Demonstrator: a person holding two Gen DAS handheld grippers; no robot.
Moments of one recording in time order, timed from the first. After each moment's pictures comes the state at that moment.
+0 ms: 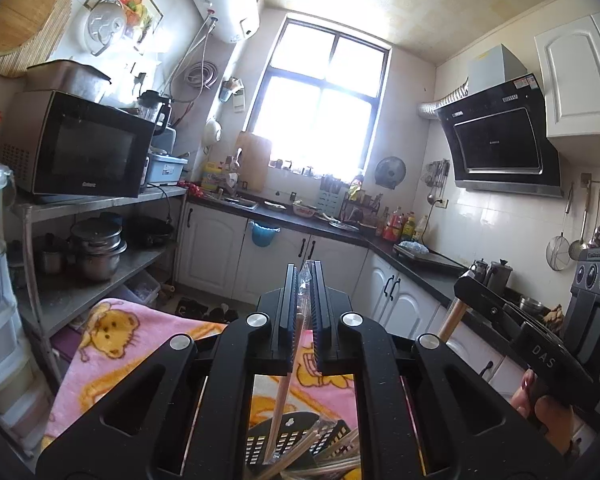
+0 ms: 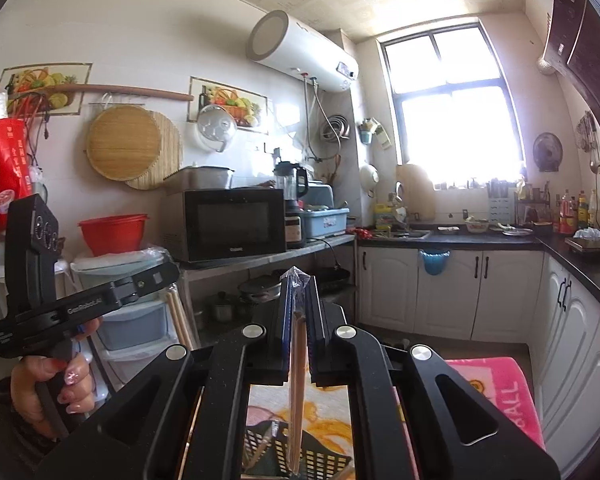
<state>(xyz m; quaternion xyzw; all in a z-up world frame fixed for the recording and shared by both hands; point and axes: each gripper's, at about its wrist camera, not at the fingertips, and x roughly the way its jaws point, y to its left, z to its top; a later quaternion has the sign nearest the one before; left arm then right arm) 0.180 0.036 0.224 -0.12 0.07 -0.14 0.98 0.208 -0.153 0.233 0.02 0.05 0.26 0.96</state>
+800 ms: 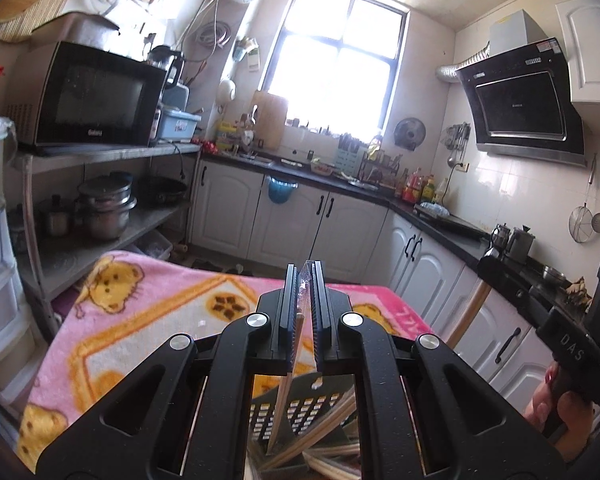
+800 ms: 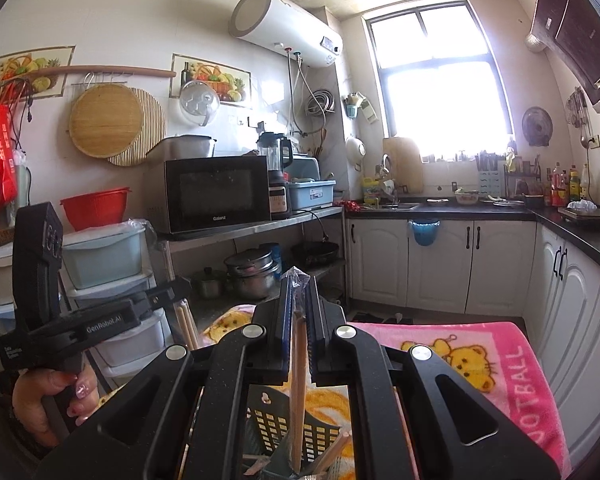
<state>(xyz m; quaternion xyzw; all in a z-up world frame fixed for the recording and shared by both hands) 0.221 0.027 0.149 -0.11 0.15 -0.12 0.98 0.229 -0.144 0.169 0.02 0.08 0.24 0.97</state>
